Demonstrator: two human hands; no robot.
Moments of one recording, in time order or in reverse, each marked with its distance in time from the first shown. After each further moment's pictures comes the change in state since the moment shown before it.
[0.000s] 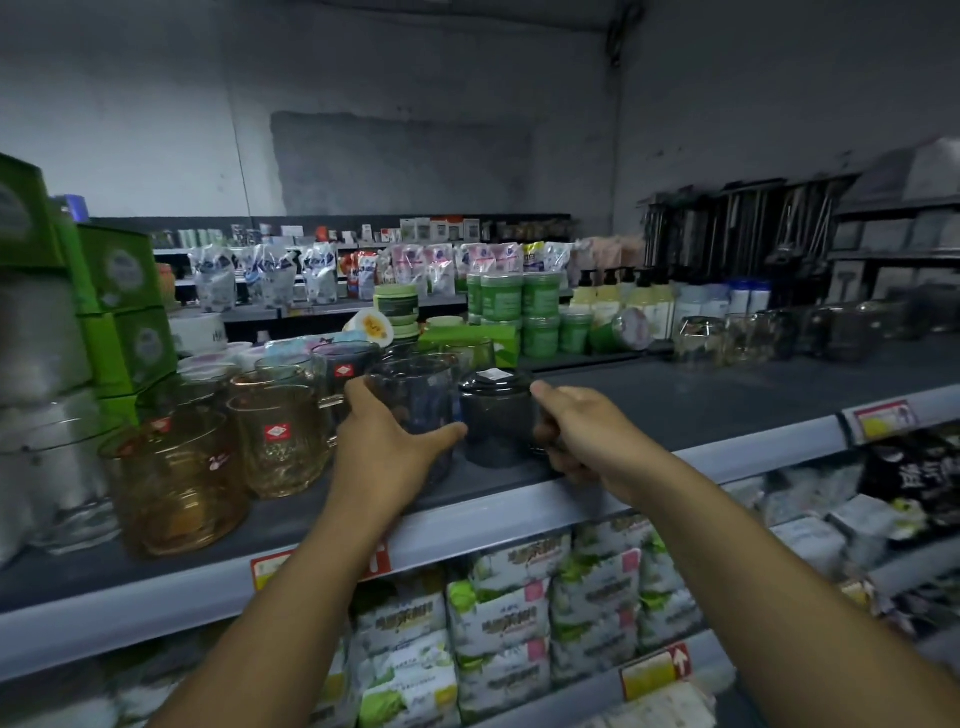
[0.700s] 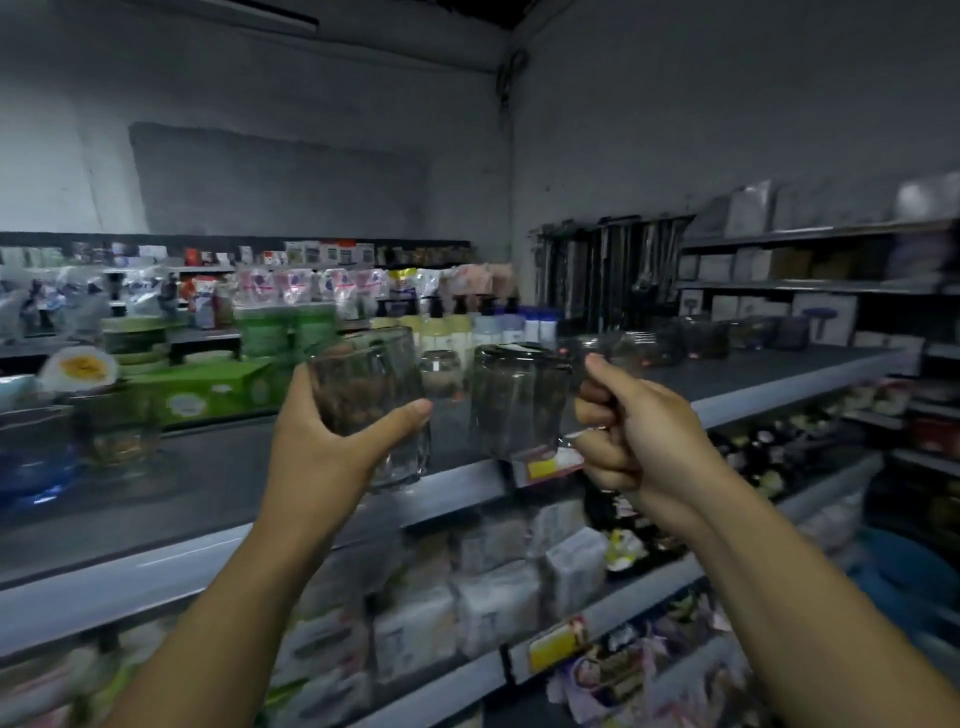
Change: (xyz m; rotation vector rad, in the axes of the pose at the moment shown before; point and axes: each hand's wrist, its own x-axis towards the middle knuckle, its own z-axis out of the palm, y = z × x) left_hand -0.081 0.218 0.277 -0.534 -0.070 0.130; right_hand -0.067 0.059 -0.399 0.508 0.122 -0.117
